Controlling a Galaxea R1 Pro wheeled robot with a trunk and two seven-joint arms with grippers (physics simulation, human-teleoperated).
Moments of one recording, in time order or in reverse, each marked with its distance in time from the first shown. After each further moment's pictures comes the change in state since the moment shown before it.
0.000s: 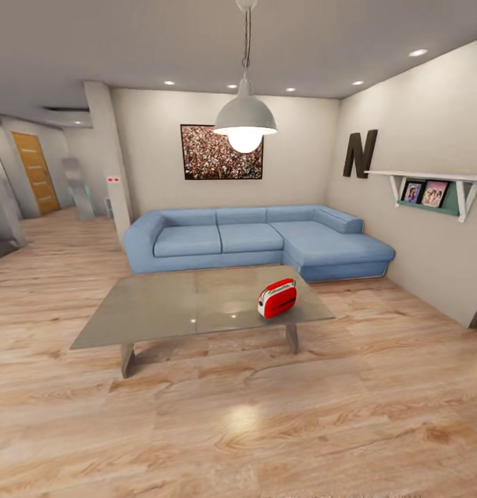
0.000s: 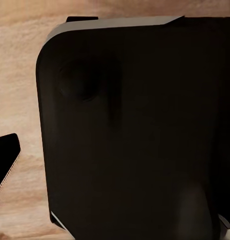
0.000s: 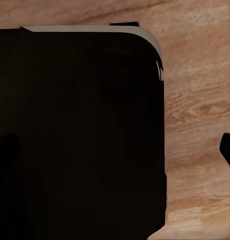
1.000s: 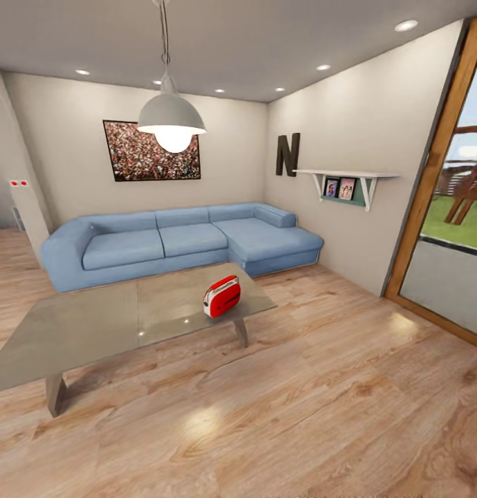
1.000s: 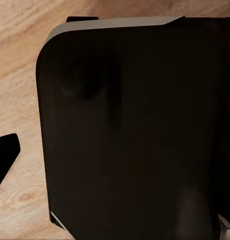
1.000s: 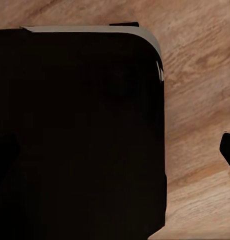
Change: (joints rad) left arm 0.000 0.000 0.001 0.000 0.000 0.000 0.000; right arm 0.000 0.000 0.000 -0.001 0.000 0.000 0.000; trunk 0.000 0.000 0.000
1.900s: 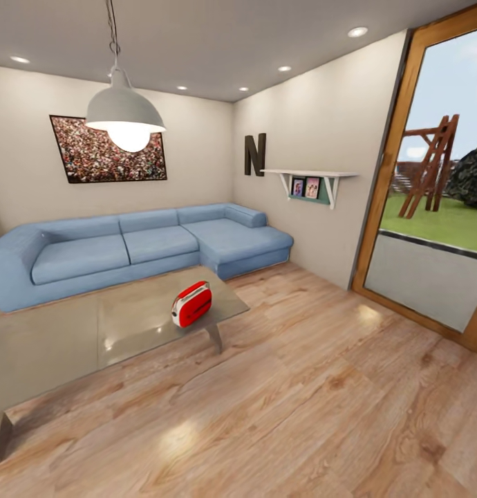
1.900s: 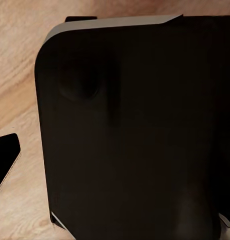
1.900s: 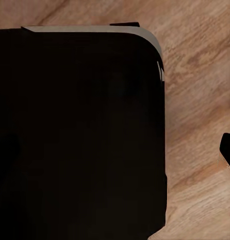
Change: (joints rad) left arm 0.001 0.000 -0.006 0.000 -0.003 0.000 -0.003; right arm 0.000 0.001 0.001 0.000 0.001 0.000 0.000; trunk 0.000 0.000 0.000
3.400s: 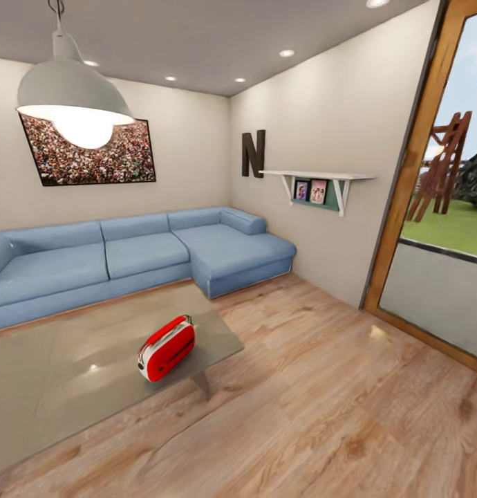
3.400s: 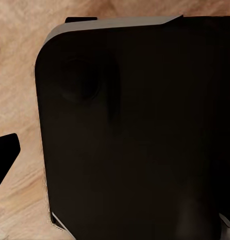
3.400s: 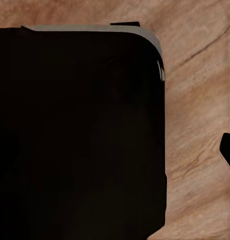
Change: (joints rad) left arm -0.001 0.000 -0.001 0.000 -0.001 0.000 0.001; right arm 0.000 0.000 0.001 0.000 0.002 0.001 0.000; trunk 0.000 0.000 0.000
